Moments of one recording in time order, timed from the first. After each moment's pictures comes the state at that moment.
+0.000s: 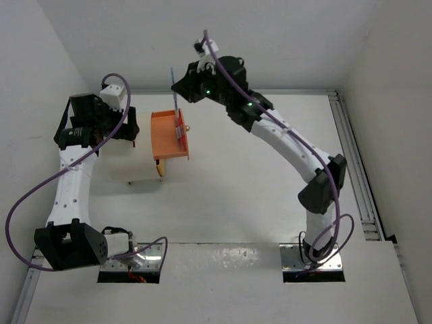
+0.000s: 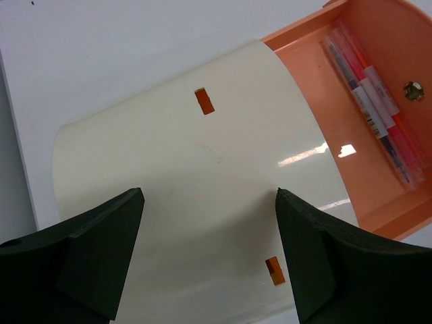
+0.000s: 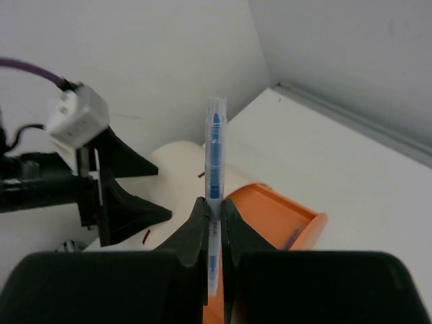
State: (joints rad) left arm 0.16 1.24 1.29 -0.65 0.31 0.24; right arm 0.71 1.88 1.99 -0.16 -0.19 0.31
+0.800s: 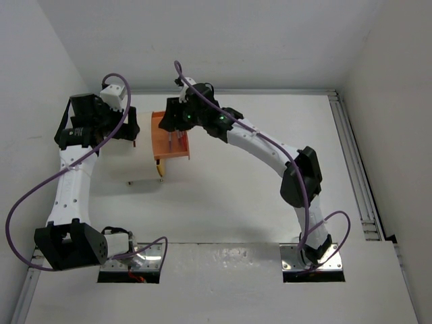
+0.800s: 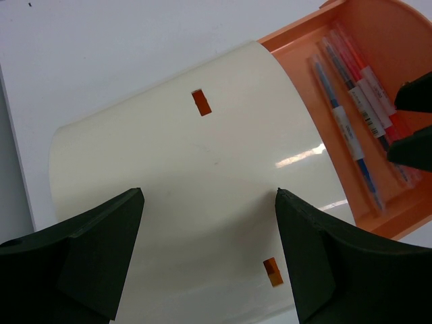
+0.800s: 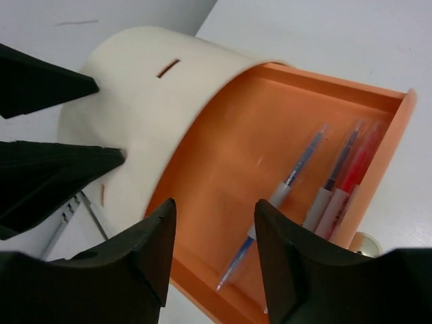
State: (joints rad) left arm 0.16 1.24 1.29 -0.64 0.32 0.23; right arm 0.79 2.09 1.95 -0.27 -0.16 0.51
